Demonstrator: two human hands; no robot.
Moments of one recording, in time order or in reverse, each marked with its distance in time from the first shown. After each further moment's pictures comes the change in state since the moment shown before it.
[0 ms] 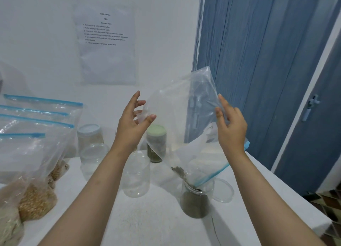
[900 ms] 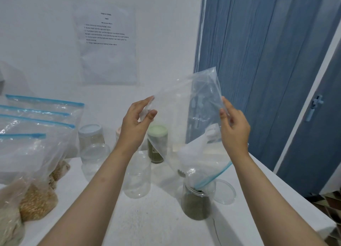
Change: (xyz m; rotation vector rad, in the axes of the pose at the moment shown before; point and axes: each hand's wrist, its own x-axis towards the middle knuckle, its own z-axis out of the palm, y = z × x) left_hand 0.007 -0.006 0.007 -0.054 -0.042 0.034; right_hand 0.002 0.014 -0.001 0.063 -0.019 0.030
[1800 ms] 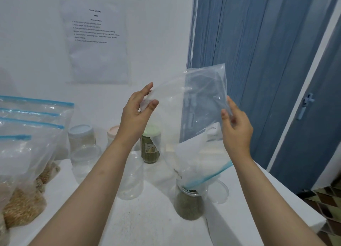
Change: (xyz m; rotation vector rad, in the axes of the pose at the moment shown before) left_hand 0.019 0.014 0.025 0.009 -0.020 0.073; right_hand 0.000 0.007 -0.020 0.004 0.048 0.058
